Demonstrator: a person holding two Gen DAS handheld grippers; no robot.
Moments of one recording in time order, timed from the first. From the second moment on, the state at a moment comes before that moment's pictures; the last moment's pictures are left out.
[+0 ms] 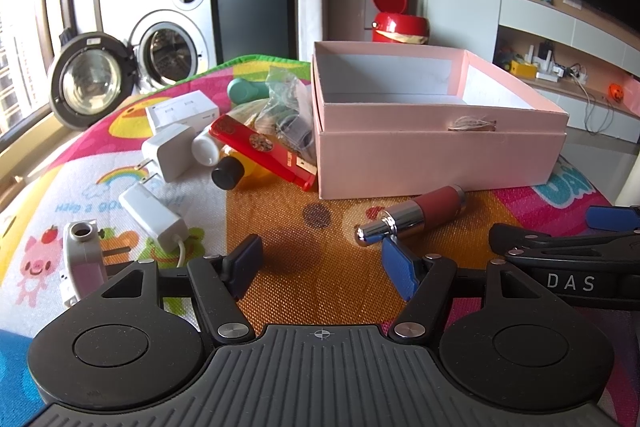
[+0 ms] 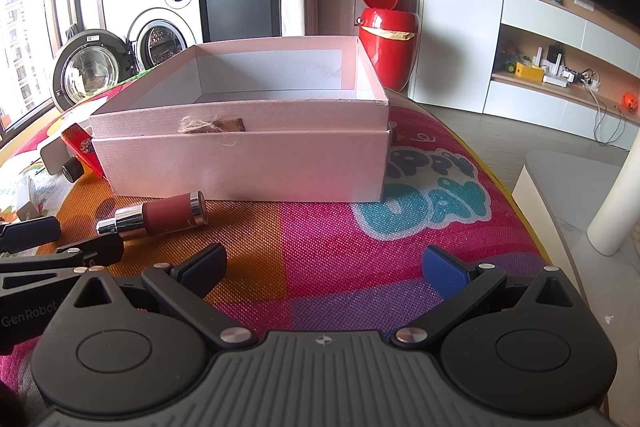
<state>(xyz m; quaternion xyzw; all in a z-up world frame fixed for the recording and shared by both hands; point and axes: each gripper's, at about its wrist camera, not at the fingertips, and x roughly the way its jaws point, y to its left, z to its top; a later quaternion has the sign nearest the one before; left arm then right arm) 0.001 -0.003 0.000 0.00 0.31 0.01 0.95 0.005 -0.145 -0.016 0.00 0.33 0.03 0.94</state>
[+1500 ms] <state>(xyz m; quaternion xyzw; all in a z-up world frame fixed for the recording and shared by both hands) -0.040 0.127 0.028 -0.08 0.29 -0.08 0.95 0.004 -0.142 -0.005 -0.04 0.37 0.11 0.92</state>
